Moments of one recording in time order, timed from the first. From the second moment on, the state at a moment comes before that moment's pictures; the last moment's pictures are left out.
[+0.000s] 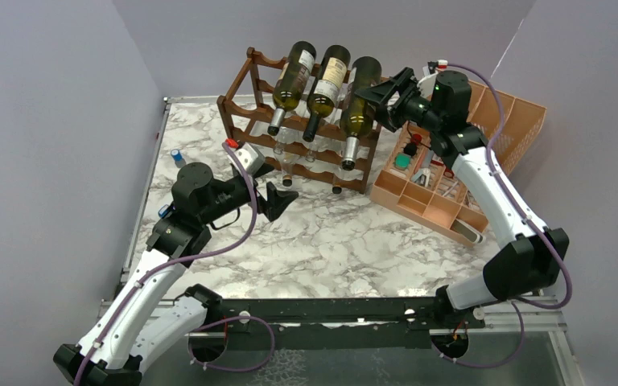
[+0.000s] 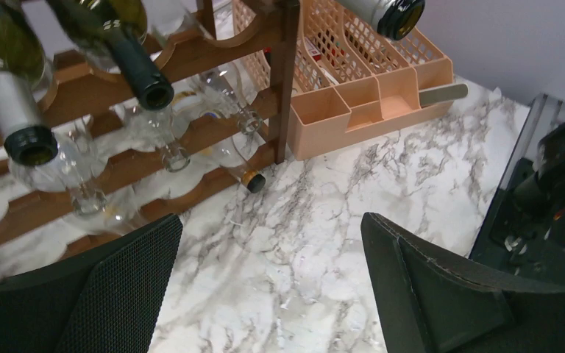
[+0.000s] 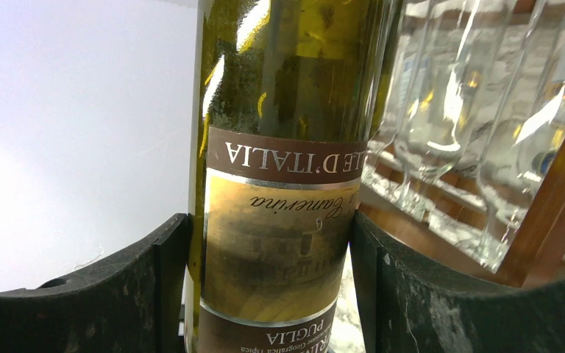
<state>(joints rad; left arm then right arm) -0.48 0.80 0.90 -0.24 0.43 -0.06 0.26 1.49 1.43 -0.14 -0.45 1.07</state>
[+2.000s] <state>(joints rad) -1.02 1.23 0.88 0.63 0.40 1.16 0.26 1.28 1.26 -0.29 -0.70 1.24</state>
